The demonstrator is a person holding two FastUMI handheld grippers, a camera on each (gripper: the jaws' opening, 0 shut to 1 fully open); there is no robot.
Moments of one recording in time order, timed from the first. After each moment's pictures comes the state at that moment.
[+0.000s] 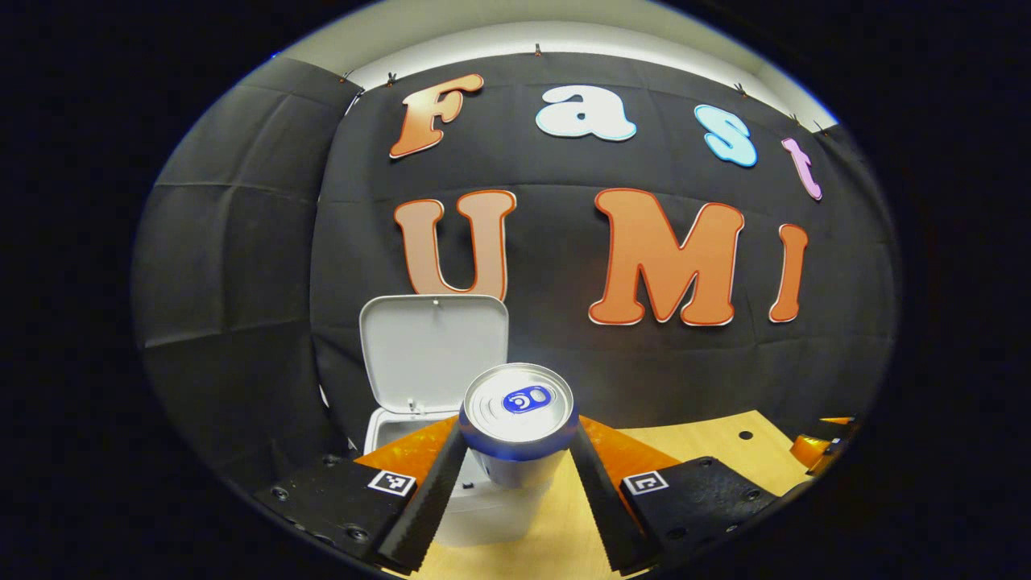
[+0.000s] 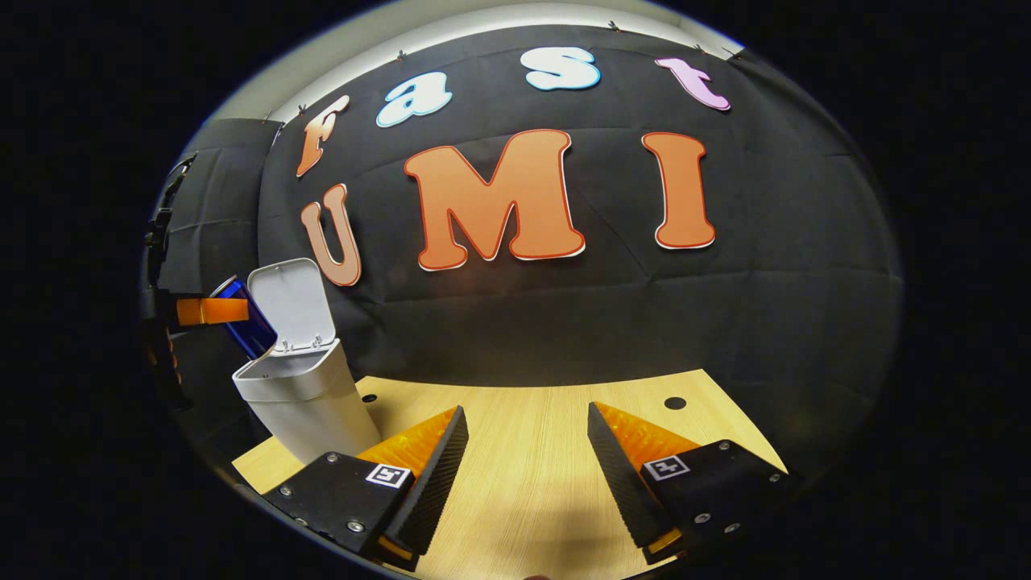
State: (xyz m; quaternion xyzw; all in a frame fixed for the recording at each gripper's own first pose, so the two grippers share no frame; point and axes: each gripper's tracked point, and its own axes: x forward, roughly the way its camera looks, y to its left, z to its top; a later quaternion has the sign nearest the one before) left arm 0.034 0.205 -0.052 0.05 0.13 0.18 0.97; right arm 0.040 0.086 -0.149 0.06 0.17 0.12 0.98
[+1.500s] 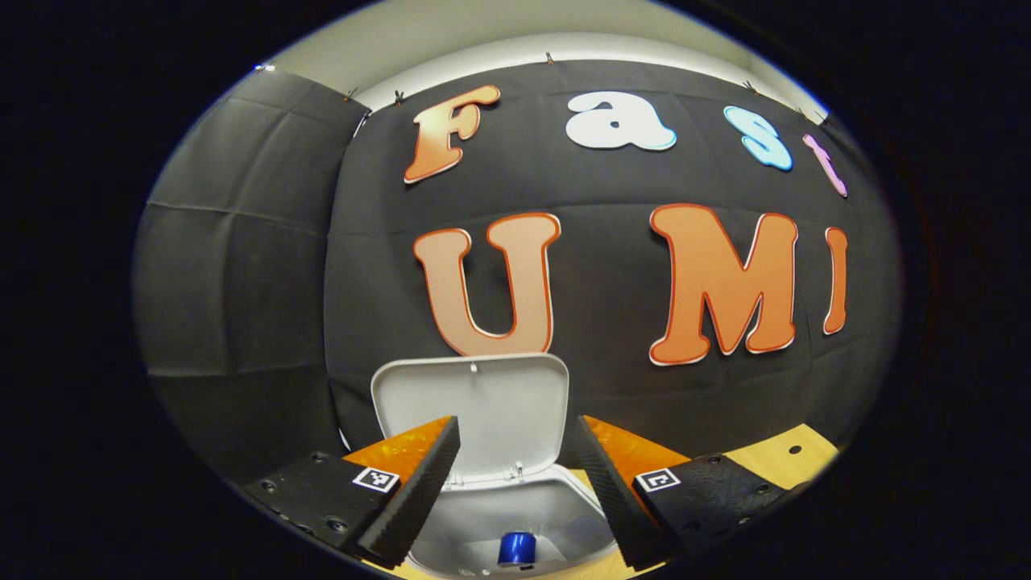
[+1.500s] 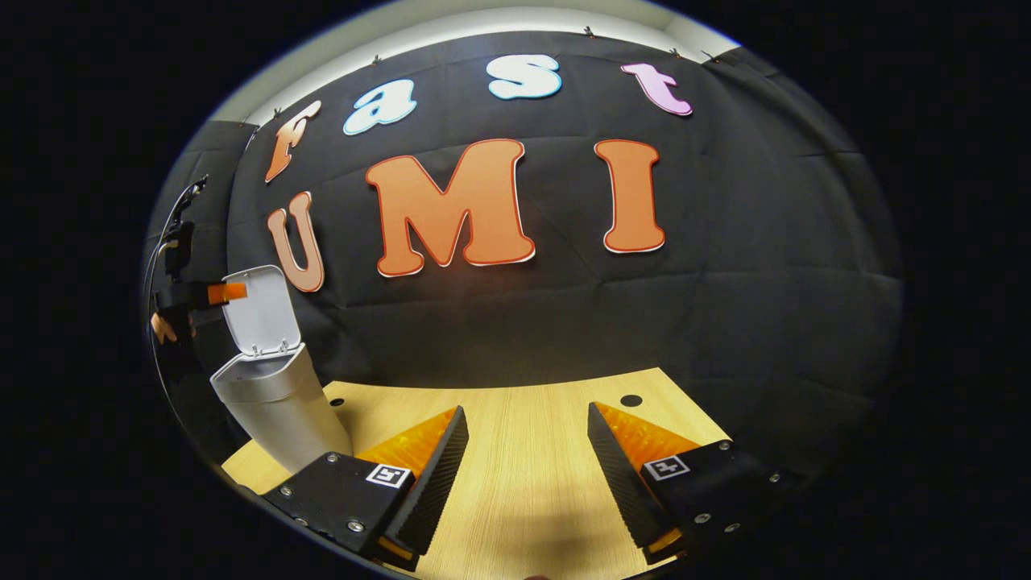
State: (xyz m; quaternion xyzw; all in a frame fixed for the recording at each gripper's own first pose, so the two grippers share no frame) left arm 0.104 0.289 -0.002 0.09 0.05 0.21 0.97; right arm 0.028 0.032 -0.147 0.06 0.16 0.05 0.98
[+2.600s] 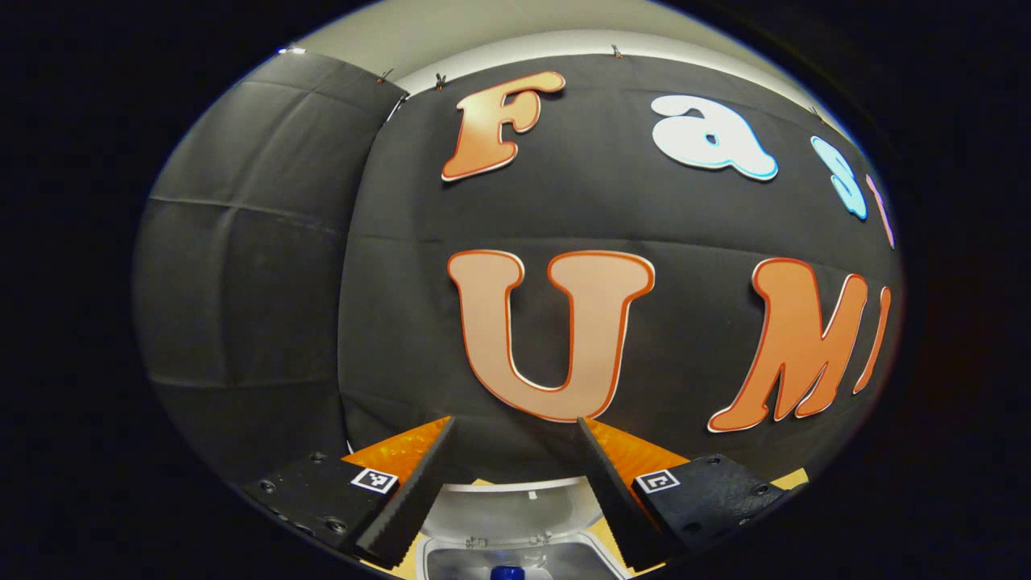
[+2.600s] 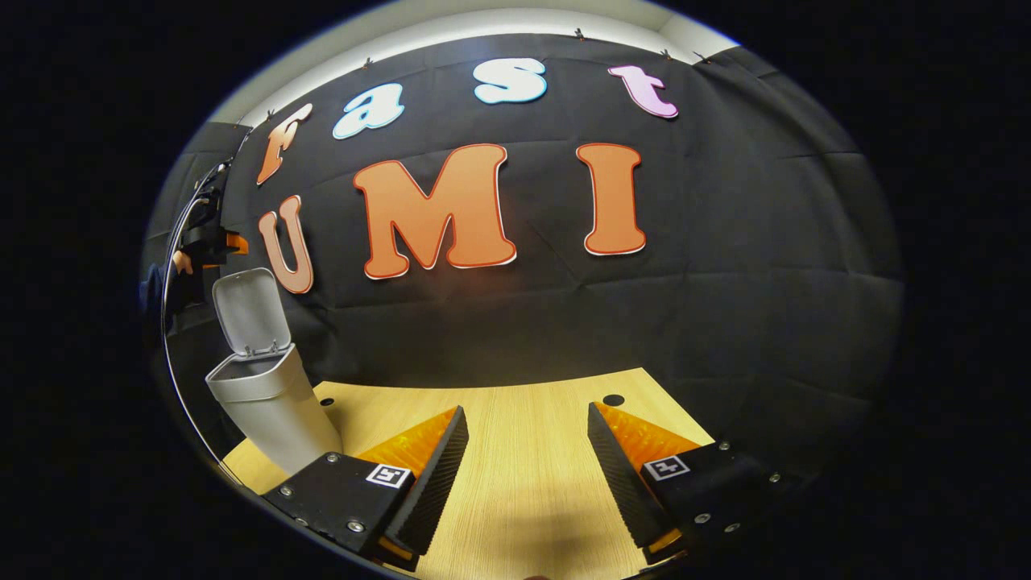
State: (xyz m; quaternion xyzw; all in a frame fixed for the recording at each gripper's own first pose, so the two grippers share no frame) left arm 0.188 0.384 0.049 0.03 0.07 0.27 0.96; right arm 0.017 0.005 -0.148 0.06 0.17 0.03 0.98
